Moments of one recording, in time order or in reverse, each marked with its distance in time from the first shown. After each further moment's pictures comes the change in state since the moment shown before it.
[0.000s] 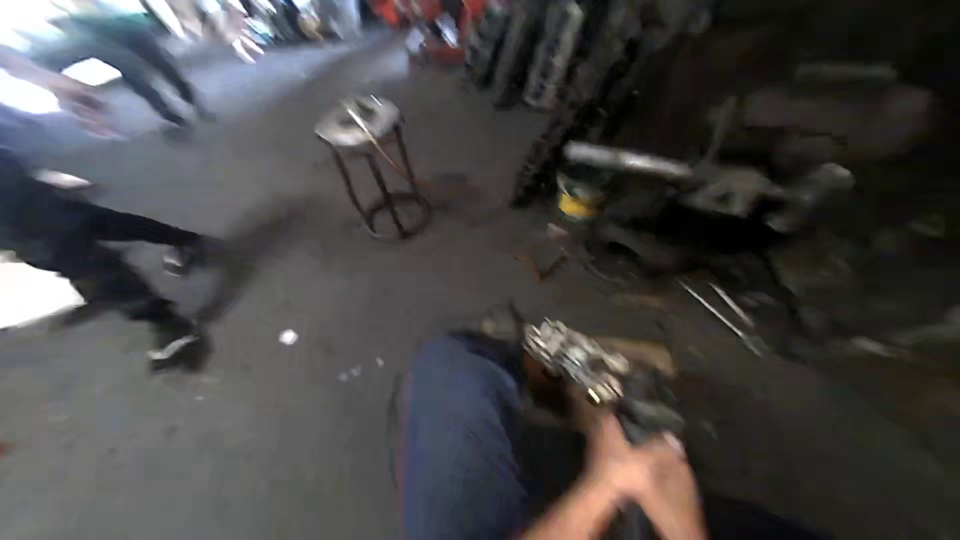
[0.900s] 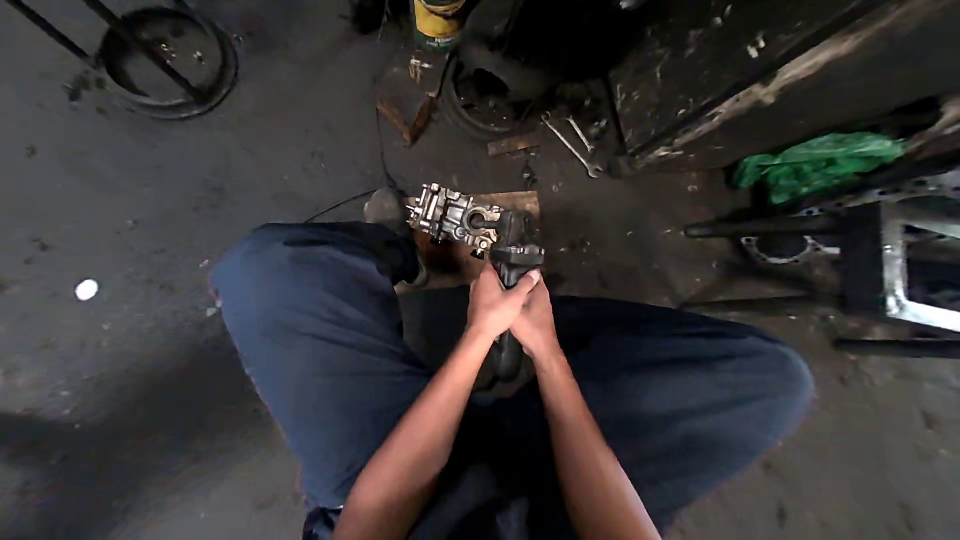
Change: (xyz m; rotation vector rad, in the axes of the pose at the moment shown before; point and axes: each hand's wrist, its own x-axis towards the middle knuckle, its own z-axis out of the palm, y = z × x) left_hand 0.017 0.003 -0.006 0.120 -0.165 -0.096; right_hand 0.040 0.084 0.019 0.211 0.056 -0.178
